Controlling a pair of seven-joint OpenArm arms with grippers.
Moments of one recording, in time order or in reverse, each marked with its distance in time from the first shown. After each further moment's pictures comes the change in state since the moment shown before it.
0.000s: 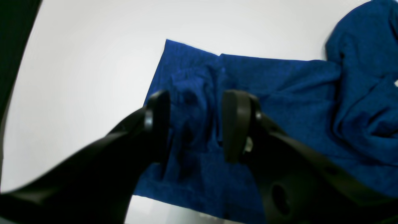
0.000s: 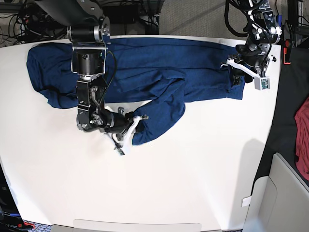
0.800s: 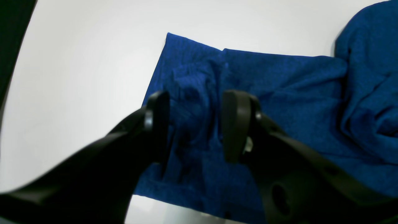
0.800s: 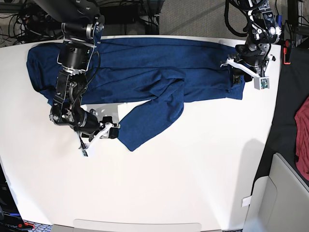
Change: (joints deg) left arm -0.2 0.0 0.0 -1.0 0.0 0.0 0.0; right arm -1.4 4.0 11.6 6.5 1.2 -5.0 -0.7
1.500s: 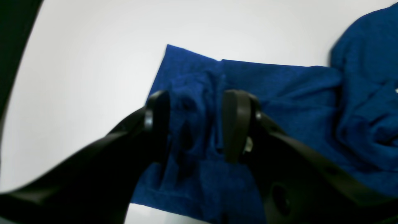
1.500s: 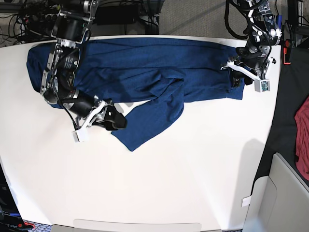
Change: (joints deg) left arm -1.1 0.0 0.0 0.0 0.0 0.0 0.0; right arm -11.8 2.6 0.5 15.2 29.0 10.6 -4.9
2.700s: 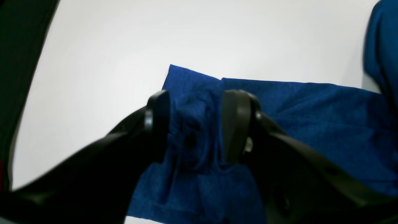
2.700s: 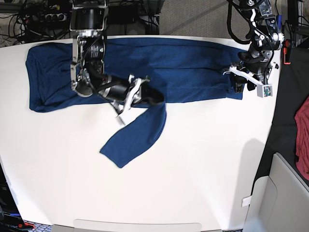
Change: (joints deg) left arm -2.3 -1.1 -0.1 0.0 0.0 0.0 0.4; right arm -7.9 -5.4 -16.9 4.4 3.2 -0.3 -4.8
